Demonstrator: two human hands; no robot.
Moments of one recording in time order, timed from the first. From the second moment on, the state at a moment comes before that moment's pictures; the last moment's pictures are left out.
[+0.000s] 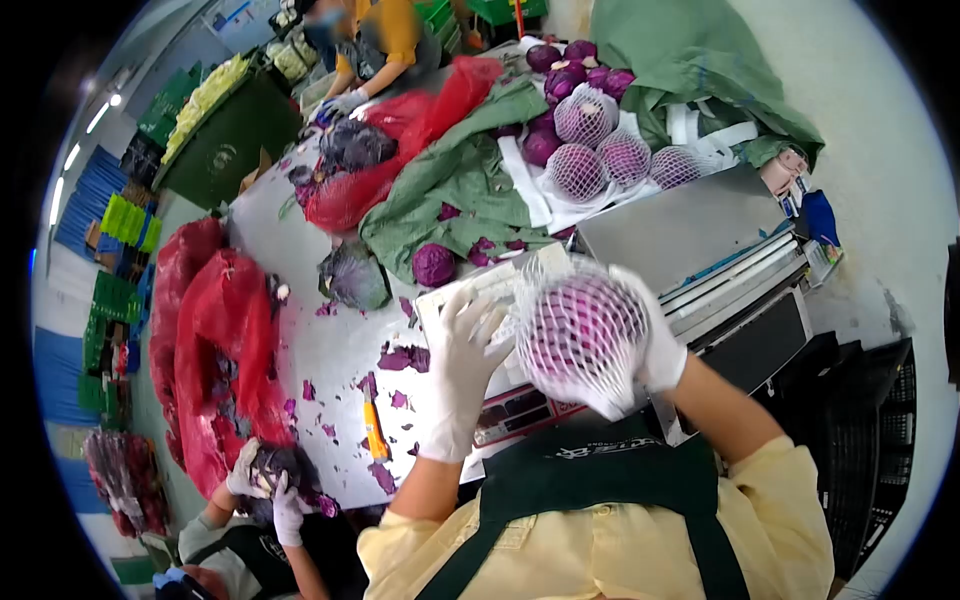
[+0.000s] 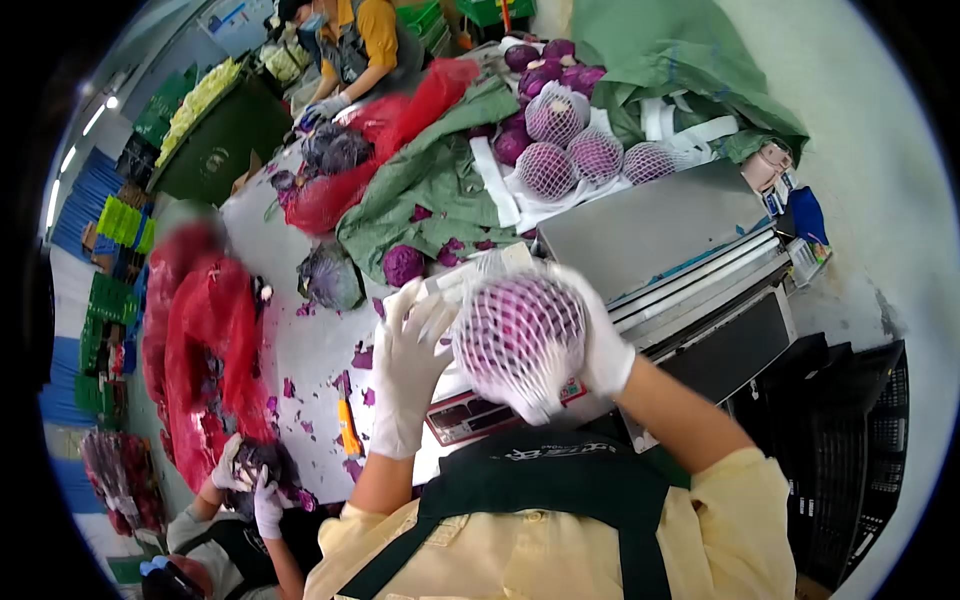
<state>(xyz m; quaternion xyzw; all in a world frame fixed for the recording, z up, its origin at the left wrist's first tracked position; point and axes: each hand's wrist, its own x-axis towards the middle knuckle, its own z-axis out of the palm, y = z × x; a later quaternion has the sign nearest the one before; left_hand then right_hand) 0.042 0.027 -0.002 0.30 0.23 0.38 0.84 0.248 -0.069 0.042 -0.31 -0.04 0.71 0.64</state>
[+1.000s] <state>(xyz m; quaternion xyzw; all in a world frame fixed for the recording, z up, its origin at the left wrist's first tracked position) 0.267 0.489 -0.205 0.87 0.39 0.16 0.26 0.452 0.384 -0.166 -0.76 -0.60 -0.02 -0.24</state>
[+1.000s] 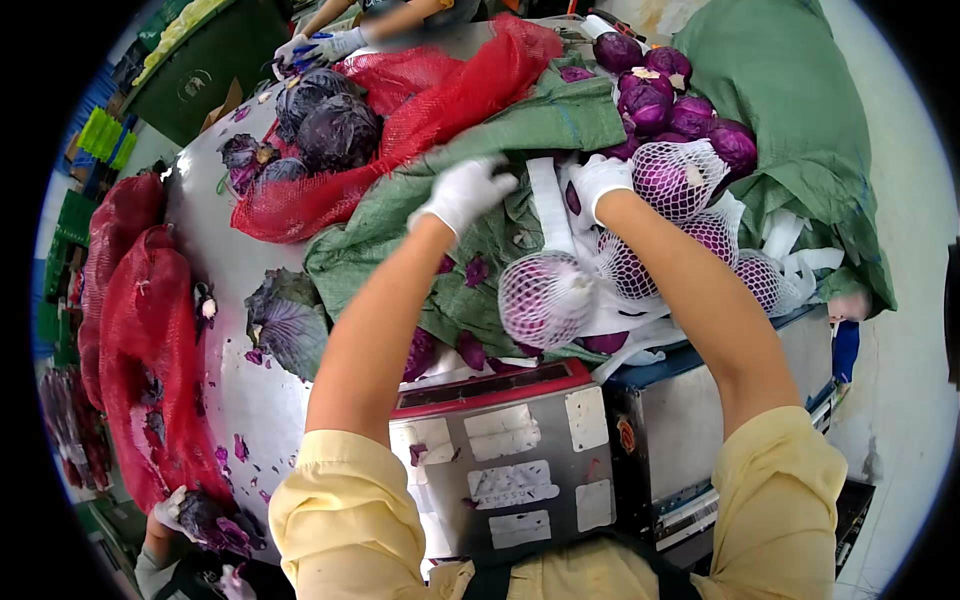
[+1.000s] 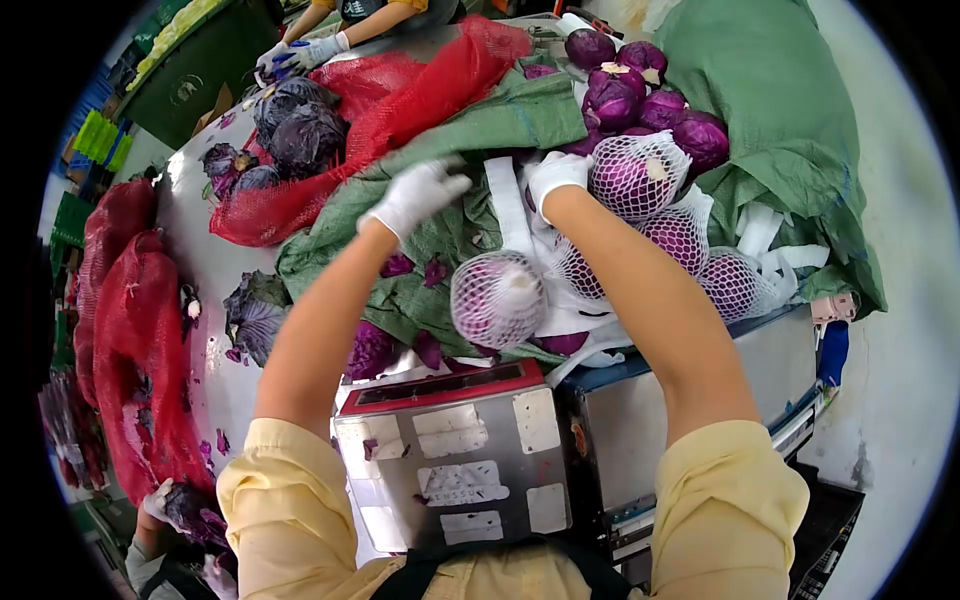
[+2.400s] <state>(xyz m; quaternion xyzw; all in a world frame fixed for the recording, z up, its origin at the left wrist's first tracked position) -0.026 0.073 -0.092 0.66 0.39 0.36 0.53 0.411 0.355 -0.242 -0.77 -0.61 -0.05 0.17</state>
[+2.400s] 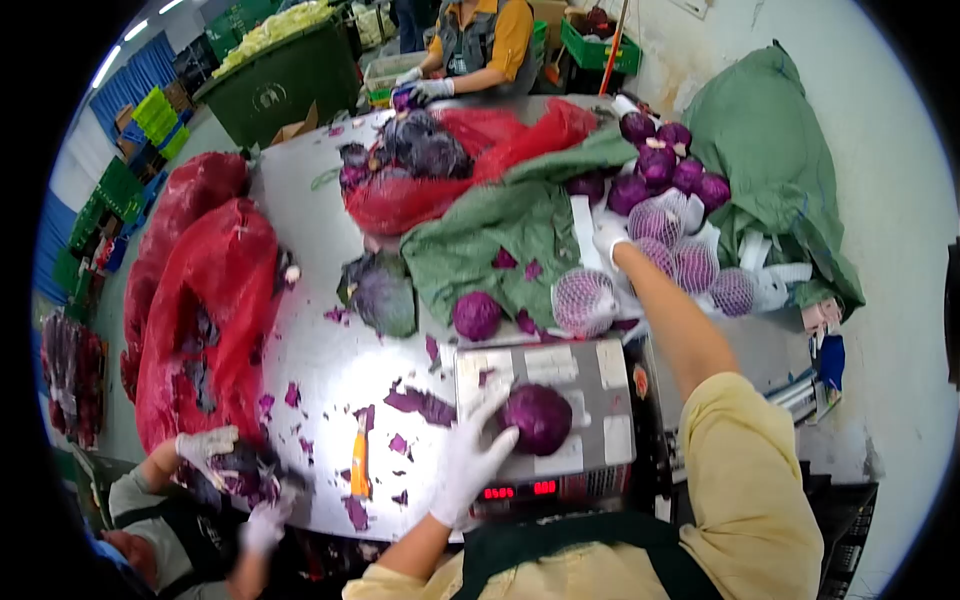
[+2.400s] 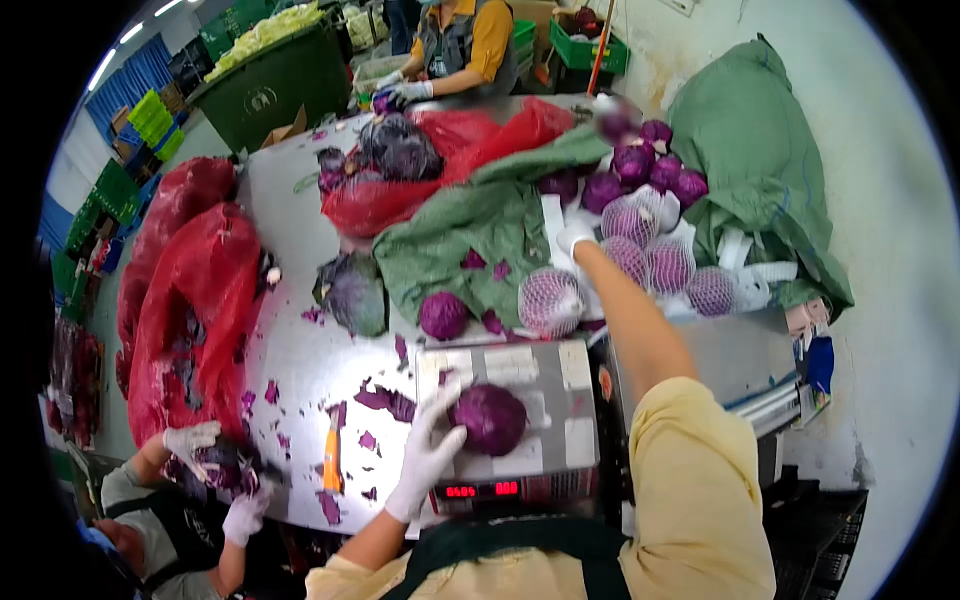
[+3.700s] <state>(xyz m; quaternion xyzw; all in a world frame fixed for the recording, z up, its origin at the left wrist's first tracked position) -0.033 -0.019 -0.045 0.31 0.30 0.51 0.75 0.157 -0.062 0.007 -0.52 -0.56 0.50 0.41</state>
